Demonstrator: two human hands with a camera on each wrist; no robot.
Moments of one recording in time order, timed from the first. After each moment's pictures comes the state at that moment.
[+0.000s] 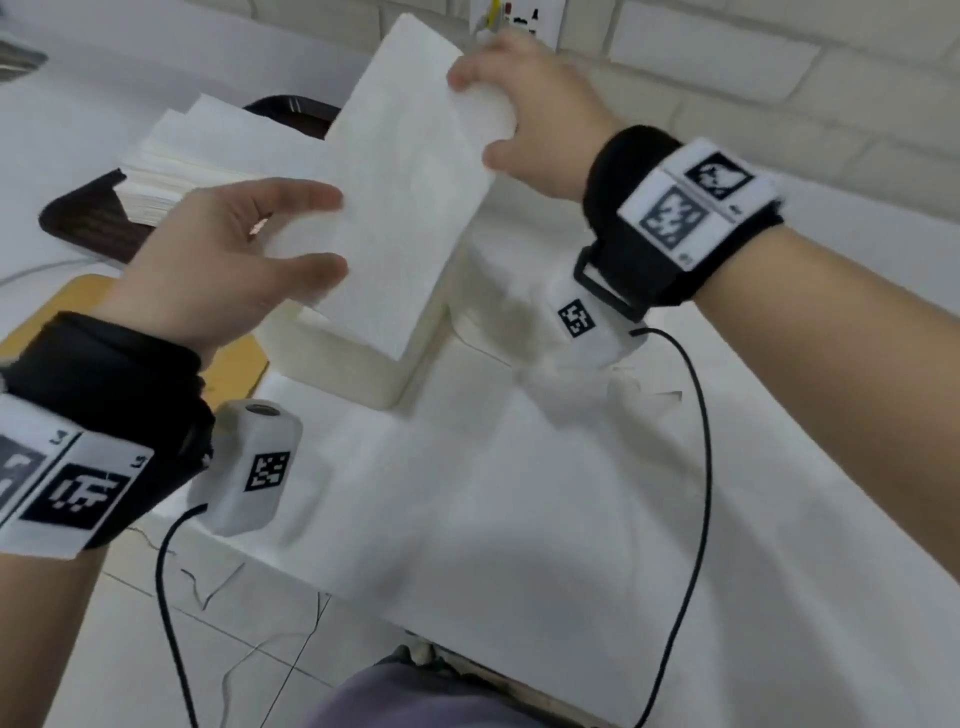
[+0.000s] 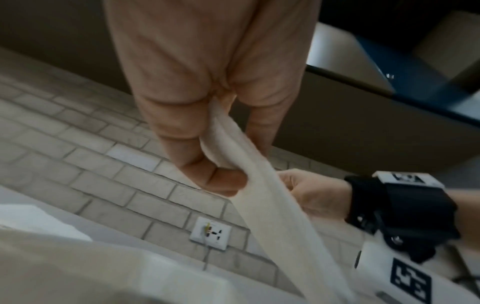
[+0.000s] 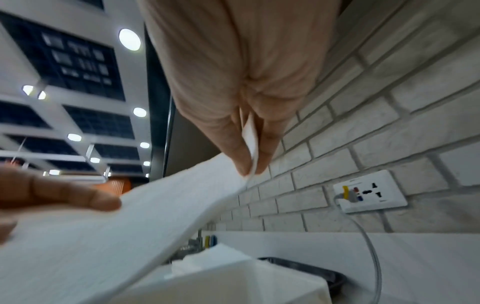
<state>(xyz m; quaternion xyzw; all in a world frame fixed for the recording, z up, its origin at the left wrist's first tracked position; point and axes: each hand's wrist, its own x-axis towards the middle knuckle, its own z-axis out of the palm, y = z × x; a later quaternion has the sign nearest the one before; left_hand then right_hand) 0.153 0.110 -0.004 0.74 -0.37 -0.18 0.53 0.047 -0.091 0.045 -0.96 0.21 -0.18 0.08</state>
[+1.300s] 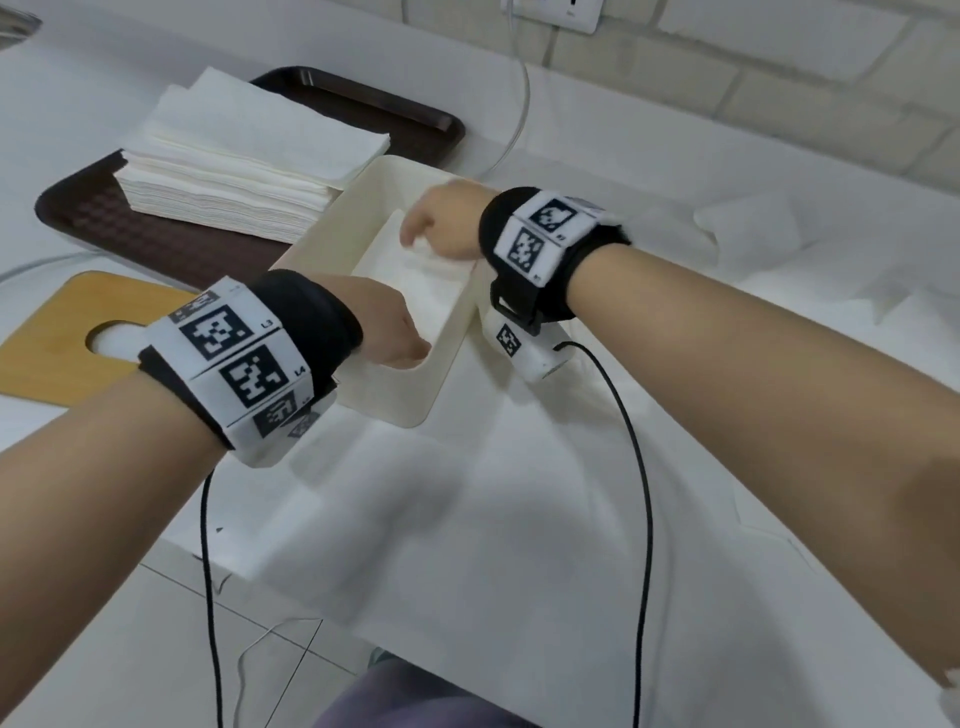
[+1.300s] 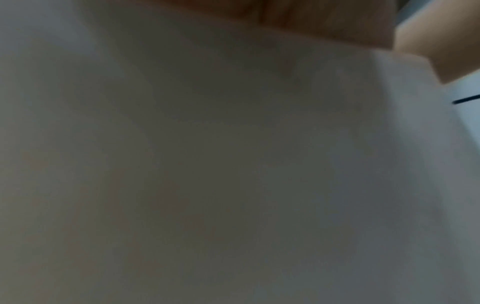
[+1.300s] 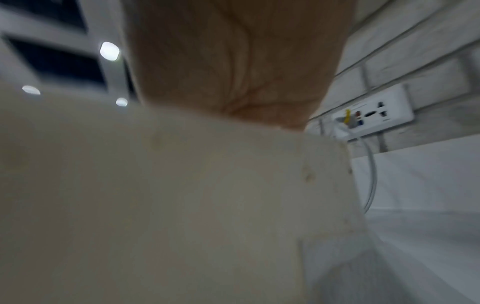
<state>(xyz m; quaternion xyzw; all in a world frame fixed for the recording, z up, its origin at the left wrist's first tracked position) 0.162 0.038 -0.033 0.84 -0.46 -0.28 -0.07 0.134 -0.090 -0.030 -0.96 0.22 0.07 0.13</state>
